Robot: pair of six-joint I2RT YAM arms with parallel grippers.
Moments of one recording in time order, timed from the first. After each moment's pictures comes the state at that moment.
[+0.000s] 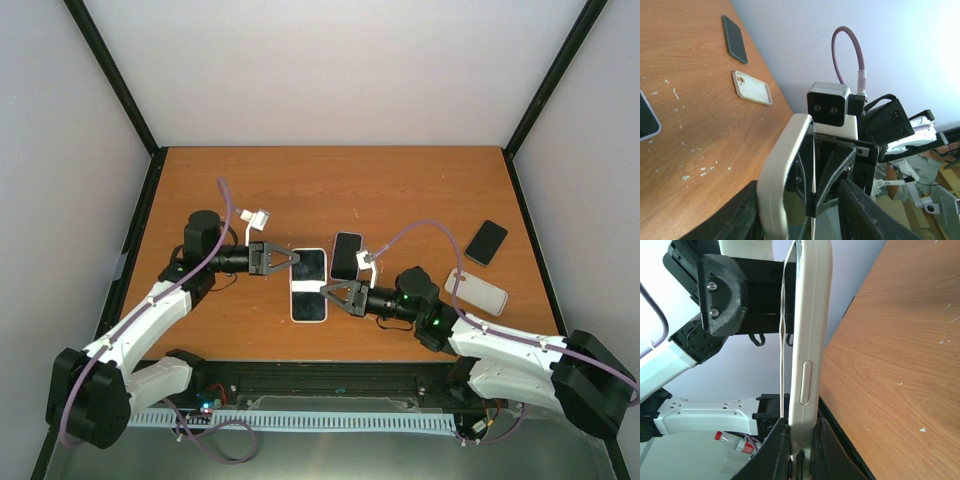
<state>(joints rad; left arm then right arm) -0.33 1.05 0.63 0.08 1.12 -0.72 0.89 1.03 0.35 0.59 -0.46 0.97</state>
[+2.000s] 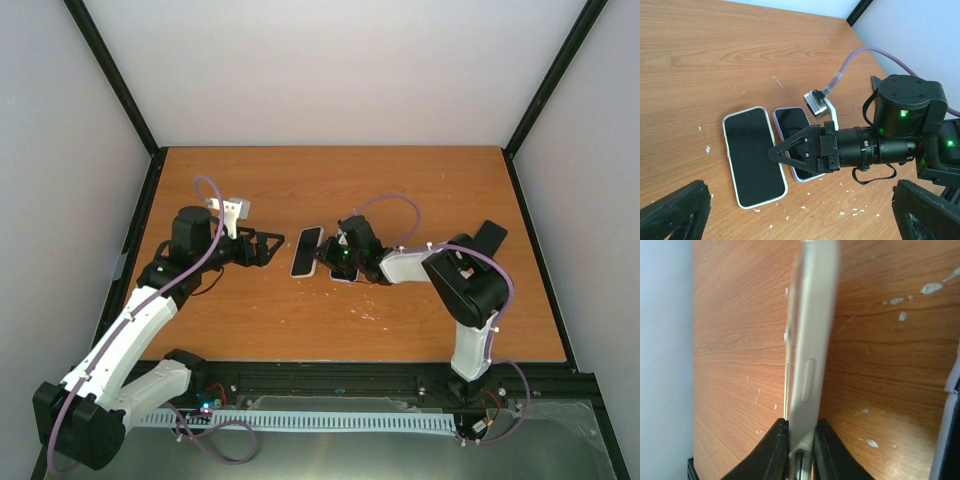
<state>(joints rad) -0.33 0.93 0.79 -0.37 0.44 -0.31 0.67 1.87 0.90 0.34 -0.34 1.01</state>
